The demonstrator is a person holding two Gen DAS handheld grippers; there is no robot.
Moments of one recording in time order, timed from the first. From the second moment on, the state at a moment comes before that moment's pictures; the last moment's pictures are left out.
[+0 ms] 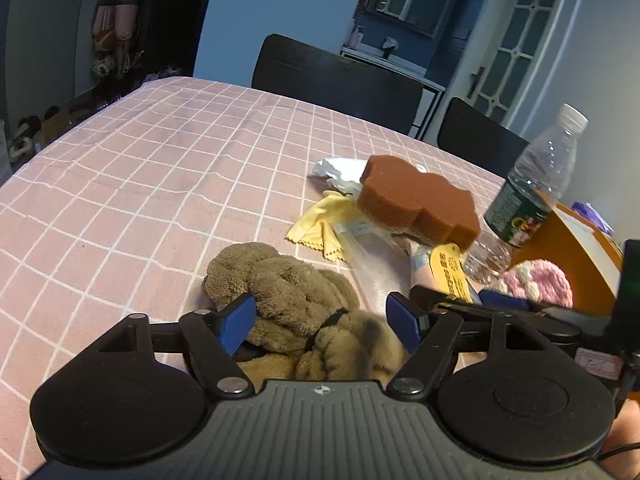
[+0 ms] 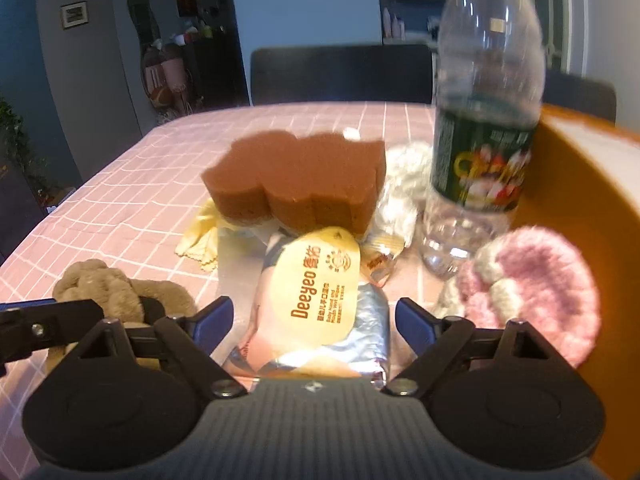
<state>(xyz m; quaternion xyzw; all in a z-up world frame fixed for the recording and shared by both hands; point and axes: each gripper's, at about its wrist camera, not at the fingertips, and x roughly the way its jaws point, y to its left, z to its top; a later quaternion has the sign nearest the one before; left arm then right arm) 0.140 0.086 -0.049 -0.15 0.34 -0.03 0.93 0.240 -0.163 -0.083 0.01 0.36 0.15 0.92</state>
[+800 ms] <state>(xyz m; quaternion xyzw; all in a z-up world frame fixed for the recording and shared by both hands) 0.148 0.069 -0.061 -0.14 0.38 -0.02 0.92 0.143 -0.180 -0.080 -0.01 0.37 0.18 0.91</state>
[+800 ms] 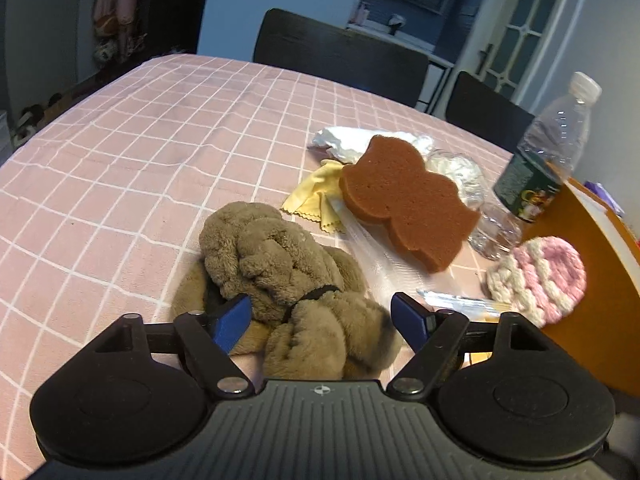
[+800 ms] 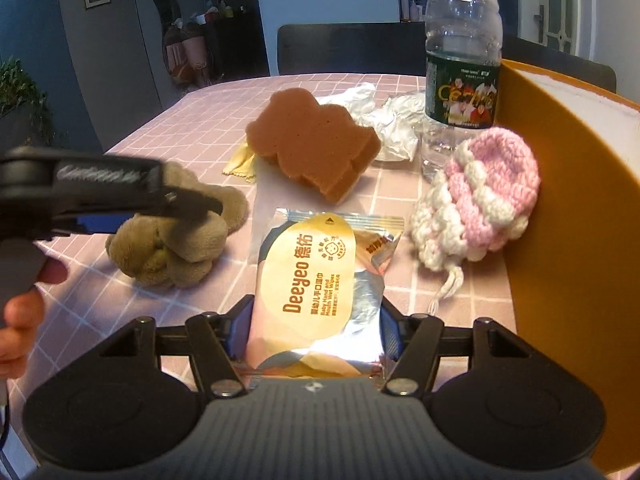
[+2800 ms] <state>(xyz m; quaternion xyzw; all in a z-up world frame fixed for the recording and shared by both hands) 0.085 -0.065 0.074 0.03 0.17 -0.31 0.94 0.100 -0.340 0.097 -0.02 0.25 0.07 0.96</state>
